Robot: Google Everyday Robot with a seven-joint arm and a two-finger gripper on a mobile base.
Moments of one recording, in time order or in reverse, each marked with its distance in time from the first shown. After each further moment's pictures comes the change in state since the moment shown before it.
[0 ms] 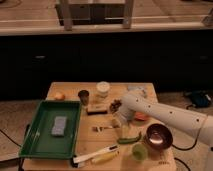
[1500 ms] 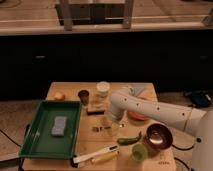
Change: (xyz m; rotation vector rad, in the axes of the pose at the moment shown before) arm -0.051 -0.029 0.023 0.018 -0.010 -0.019
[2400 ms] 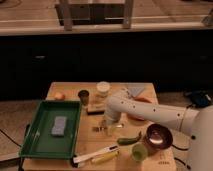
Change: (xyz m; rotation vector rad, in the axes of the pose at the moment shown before) arm -0.008 0.004 0.016 0.001 -0.008 0.015
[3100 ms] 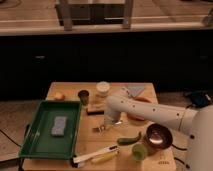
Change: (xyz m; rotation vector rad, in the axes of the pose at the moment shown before) arm -0.001 -0.003 0.002 -0.012 -0.014 -0.006
